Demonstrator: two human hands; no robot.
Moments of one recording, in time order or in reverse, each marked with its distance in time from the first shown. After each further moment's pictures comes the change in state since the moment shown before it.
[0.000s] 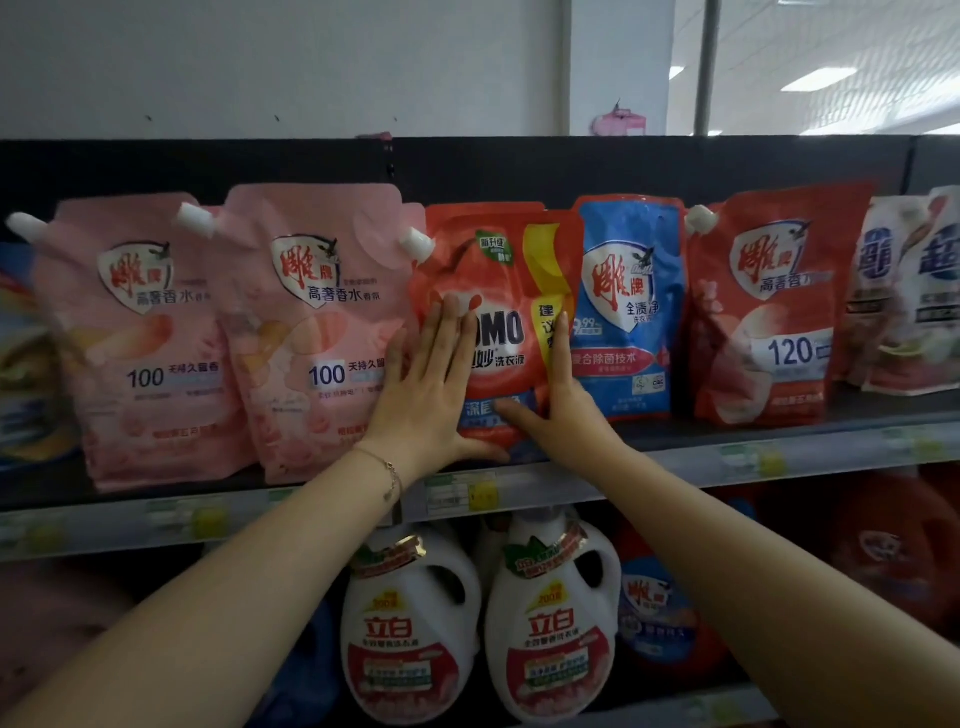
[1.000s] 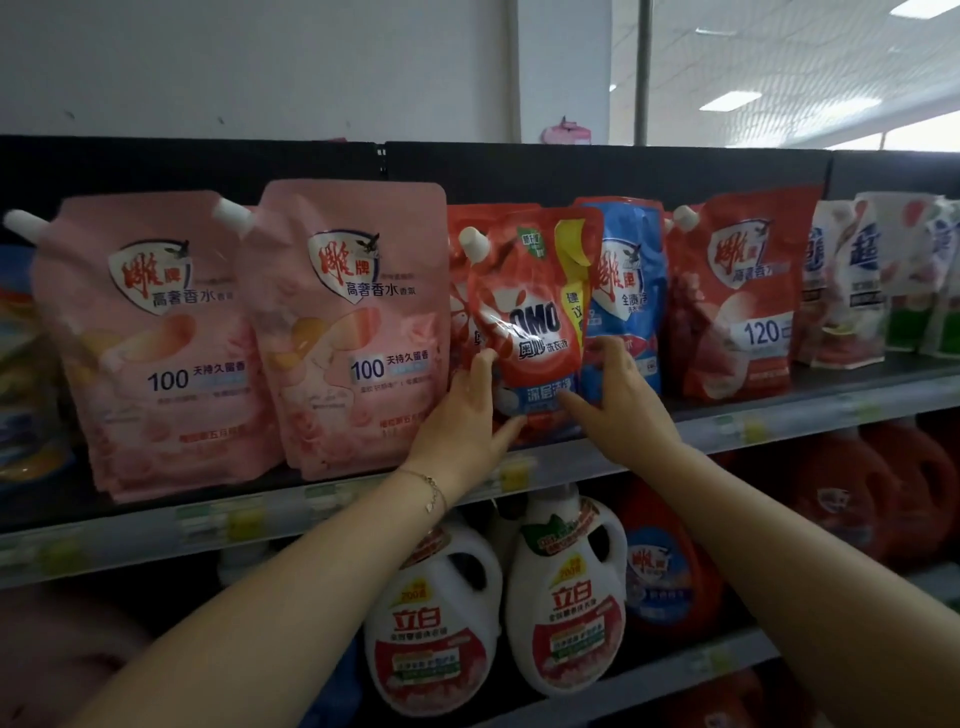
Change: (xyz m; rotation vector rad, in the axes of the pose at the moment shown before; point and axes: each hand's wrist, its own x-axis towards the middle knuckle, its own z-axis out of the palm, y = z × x) left_hand -0.028 0.004 0.007 -0.682 0.048 -0.005; right_hand -0.034 -0.012 -0.014 -0.331 0.234 -0.025
